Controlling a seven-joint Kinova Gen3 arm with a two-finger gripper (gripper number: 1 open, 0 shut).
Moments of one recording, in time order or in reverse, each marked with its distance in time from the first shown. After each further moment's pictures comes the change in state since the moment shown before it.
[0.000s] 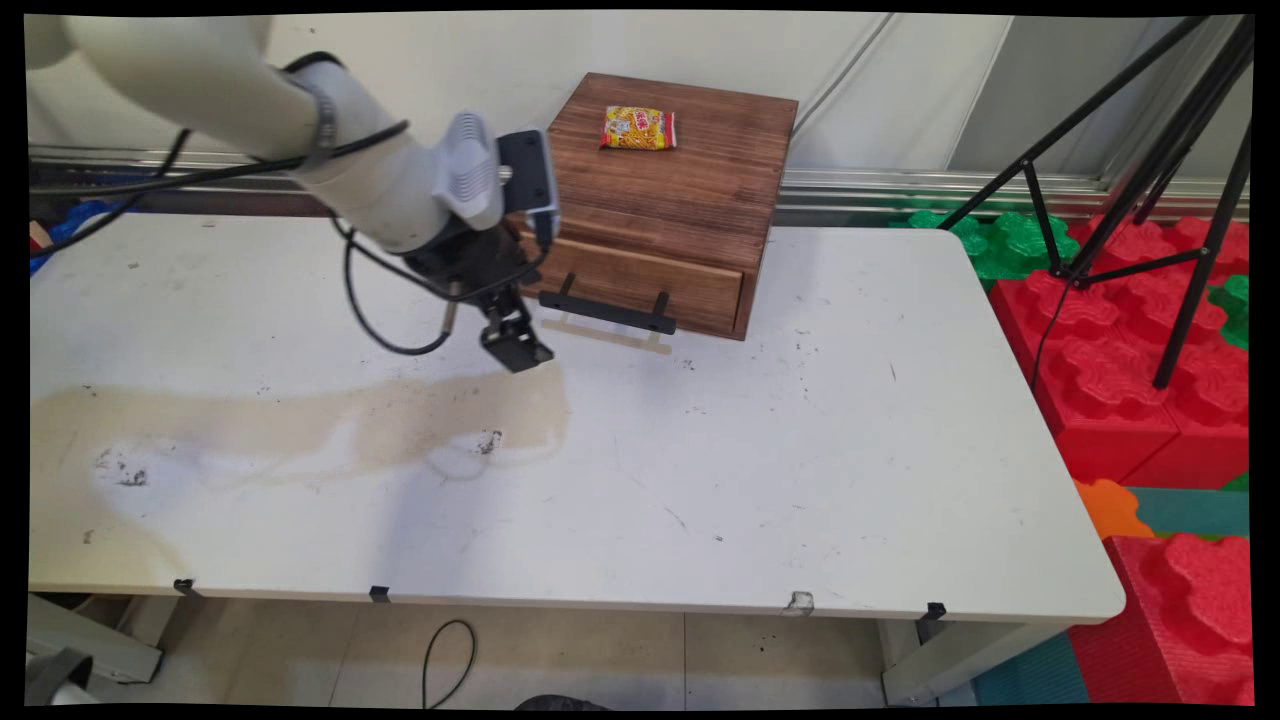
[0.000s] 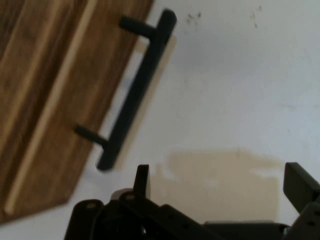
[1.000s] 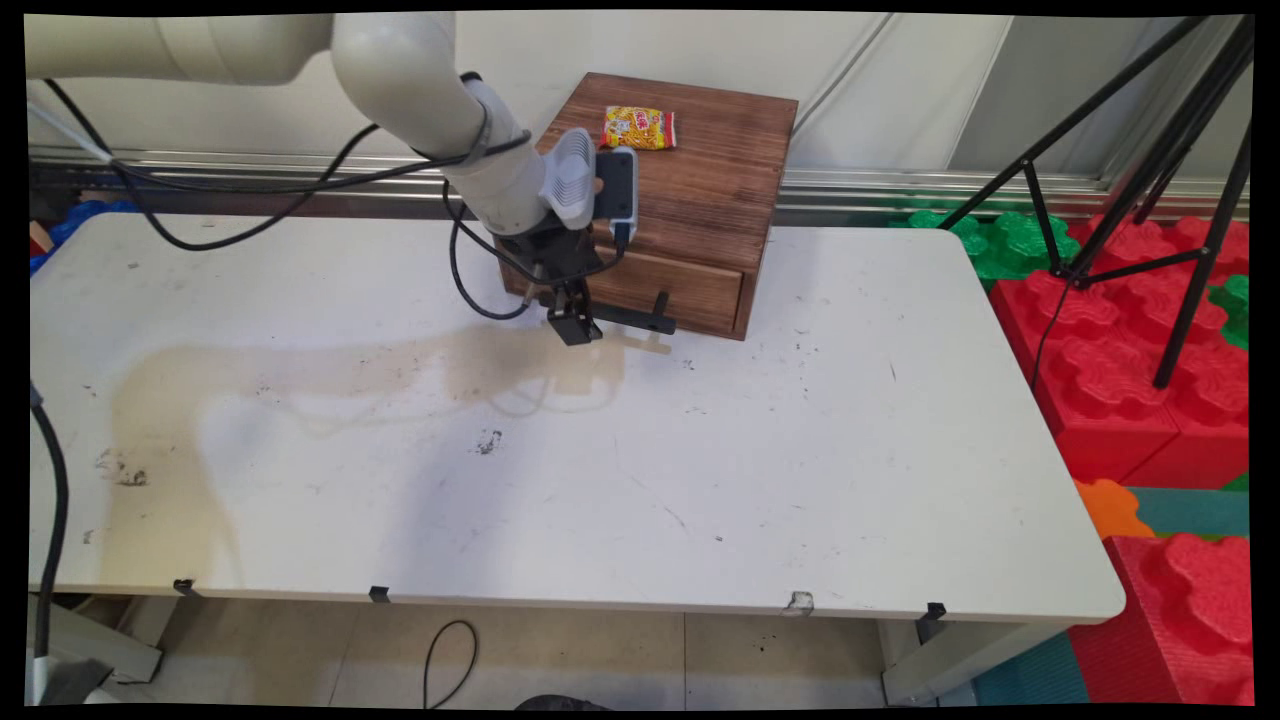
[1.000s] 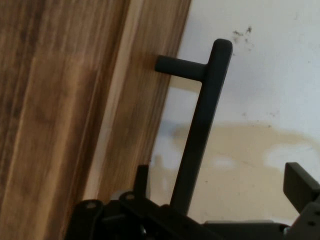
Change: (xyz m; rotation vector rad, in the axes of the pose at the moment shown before) arm 0.042 -0.058 0.094 -0.019 -0.035 0.176
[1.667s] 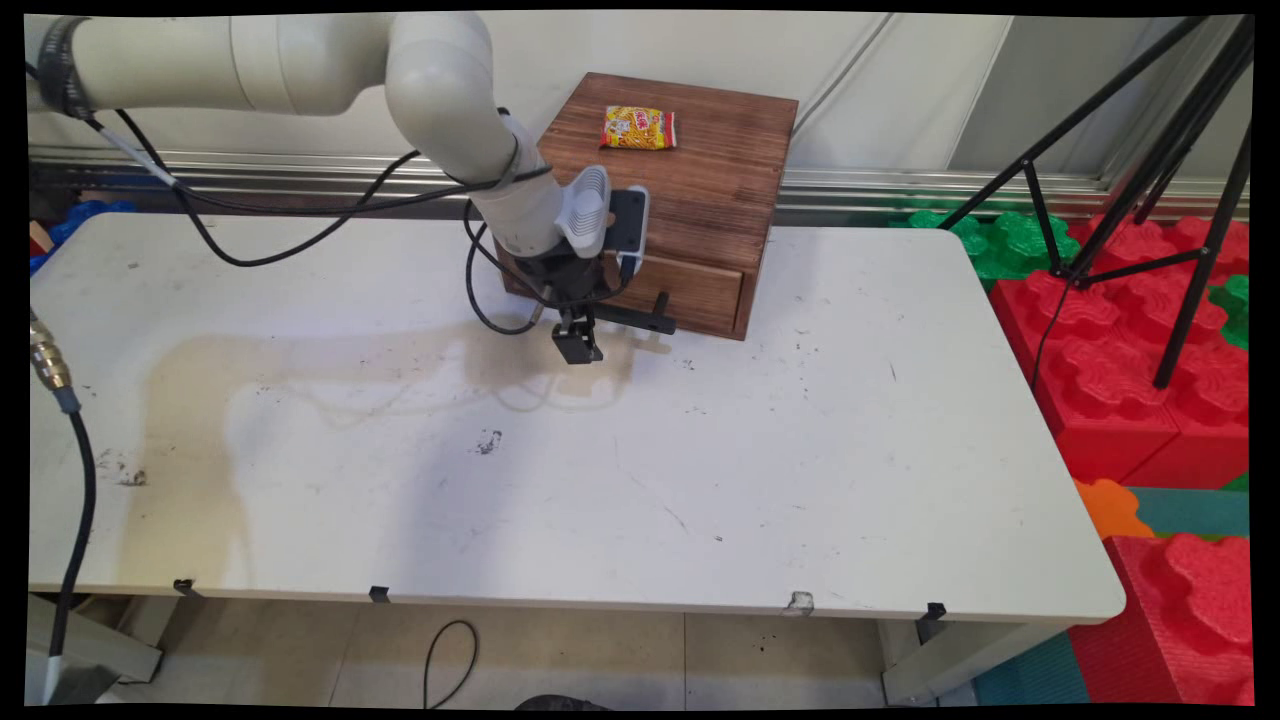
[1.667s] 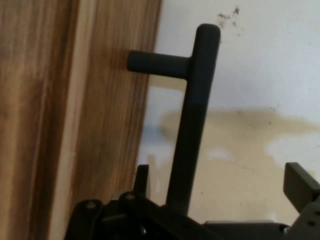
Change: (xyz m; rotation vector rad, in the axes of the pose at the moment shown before) arm -0.002 -0.007 0.043 -0.061 -0.027 0.077
